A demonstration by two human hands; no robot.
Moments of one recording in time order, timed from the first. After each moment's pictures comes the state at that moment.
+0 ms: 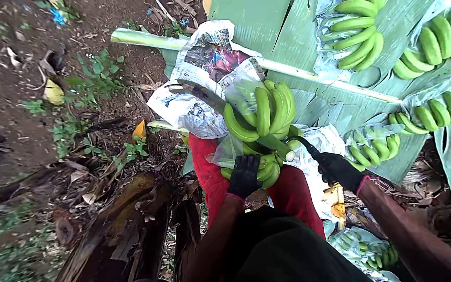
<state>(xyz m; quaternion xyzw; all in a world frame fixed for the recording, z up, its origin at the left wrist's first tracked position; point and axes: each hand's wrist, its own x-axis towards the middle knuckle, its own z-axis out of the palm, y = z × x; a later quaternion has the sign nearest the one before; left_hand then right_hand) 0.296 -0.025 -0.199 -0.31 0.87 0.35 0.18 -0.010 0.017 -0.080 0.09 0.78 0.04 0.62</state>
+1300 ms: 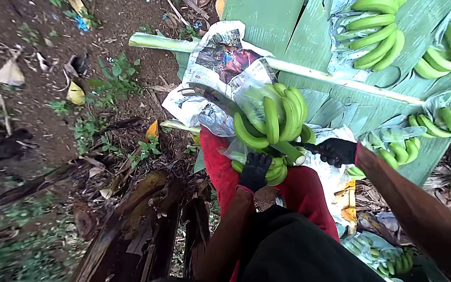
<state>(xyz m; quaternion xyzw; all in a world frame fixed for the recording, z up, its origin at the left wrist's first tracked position) 0.296 -0.036 -0.219 -0.23 0.85 0.40 0.26 -0.029 -0.001 -0.158 0.01 0.62 0.17 0.76</state>
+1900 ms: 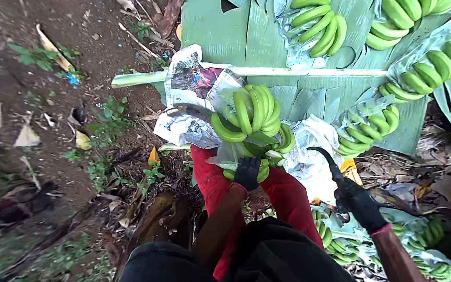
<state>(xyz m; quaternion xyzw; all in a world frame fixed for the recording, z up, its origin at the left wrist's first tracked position) 0.250 -0.035 -0.196 -0.14 0.83 0.36 0.39 0.019 0.182 0.002 0.19 0.81 -0.24 0.51</state>
